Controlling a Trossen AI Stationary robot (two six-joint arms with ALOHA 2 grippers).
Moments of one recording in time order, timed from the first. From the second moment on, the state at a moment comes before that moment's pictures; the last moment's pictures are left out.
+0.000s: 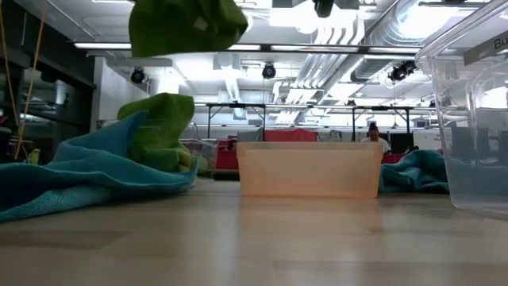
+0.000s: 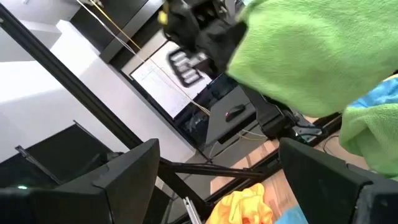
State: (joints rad) left arm -0.10 0.81 0.82 0.08 -0.52 -0.18; right arm 0.12 1.27 0.89 0.50 0.07 0.71
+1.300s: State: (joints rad) left arm 0.36 1.15 0.86 -0.70 -0.14 -0.58; right arm 0.12 1.27 0.89 0.49 0.15 0.70
